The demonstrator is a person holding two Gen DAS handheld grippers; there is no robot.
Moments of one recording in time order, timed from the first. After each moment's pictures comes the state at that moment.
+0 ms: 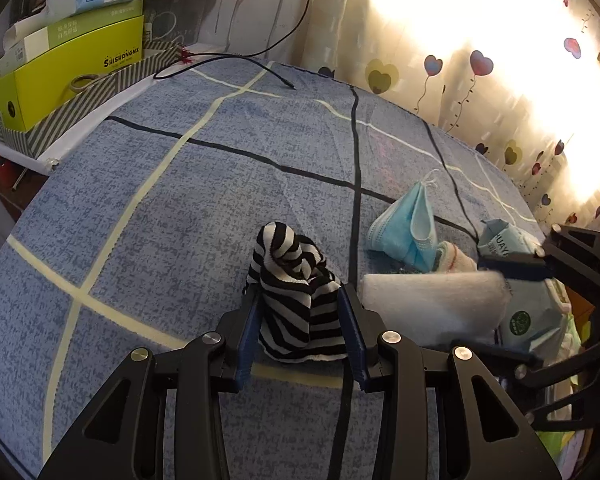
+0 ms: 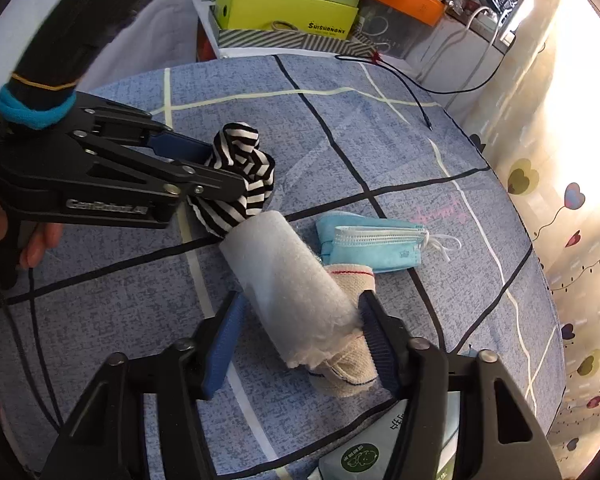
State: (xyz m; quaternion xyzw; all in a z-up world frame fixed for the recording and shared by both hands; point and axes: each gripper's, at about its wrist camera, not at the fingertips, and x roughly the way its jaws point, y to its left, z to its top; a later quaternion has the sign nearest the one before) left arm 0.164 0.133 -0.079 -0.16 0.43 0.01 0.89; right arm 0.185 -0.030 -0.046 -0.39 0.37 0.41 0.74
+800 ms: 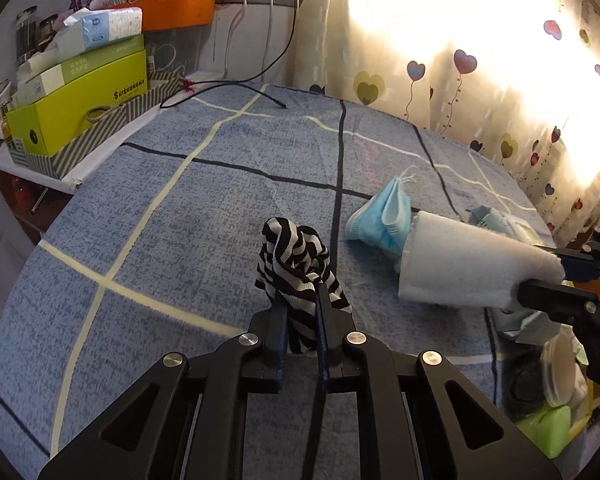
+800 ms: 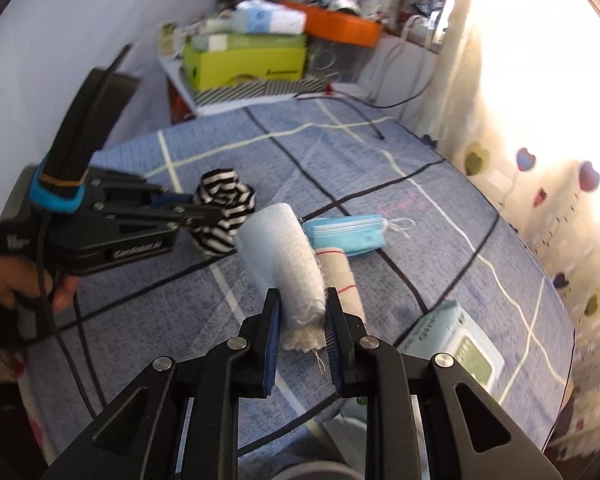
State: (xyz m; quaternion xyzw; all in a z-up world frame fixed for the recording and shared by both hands) left arm 0.128 0.107 -0.055 -0.12 0.40 0.02 0.91; right arm 0.154 -0.082 0.002 -0.27 0.35 0.39 0.81
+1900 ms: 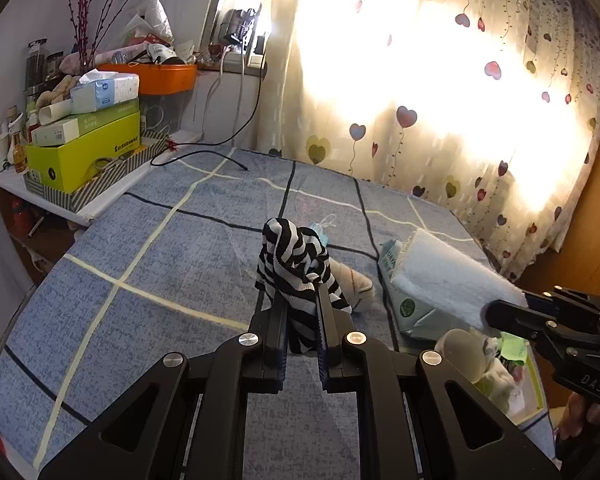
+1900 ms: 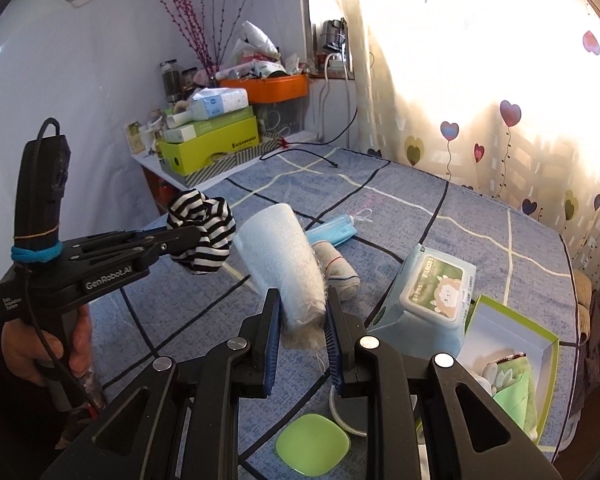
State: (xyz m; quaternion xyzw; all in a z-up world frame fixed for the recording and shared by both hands) left arm 0.044 0.070 0.015 -0.13 0.30 -0.01 0.94; right arm 0.079 -0.164 0.043 -0.10 0.32 0.35 0.87
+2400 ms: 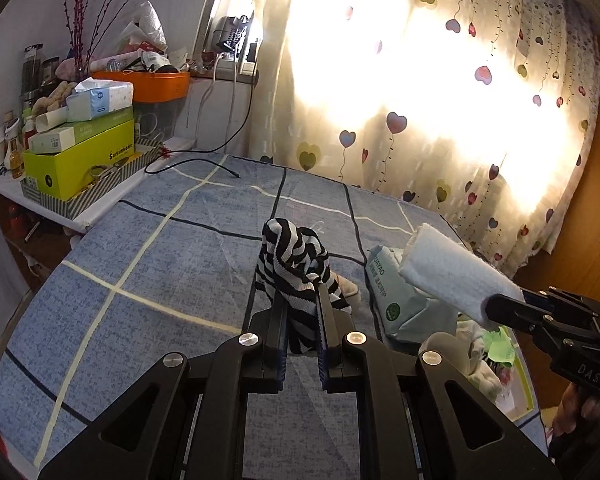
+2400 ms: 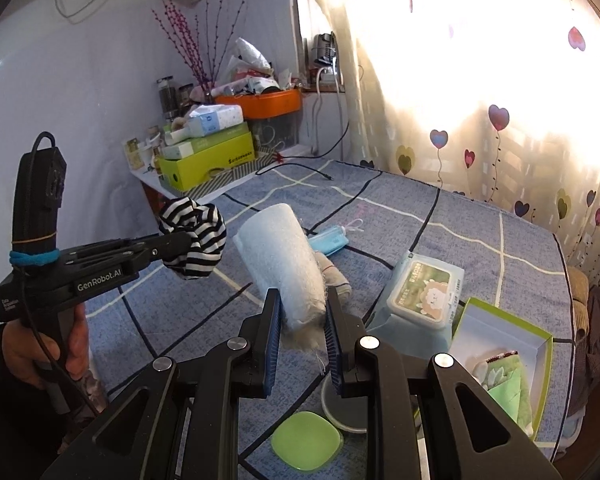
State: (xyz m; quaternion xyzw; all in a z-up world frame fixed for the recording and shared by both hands) left arm 0.039 0.061 0.026 -0.13 0.29 -0.02 0.95; right arm 0.072 -0.182 0.052 -0.08 0.30 0.34 0.89
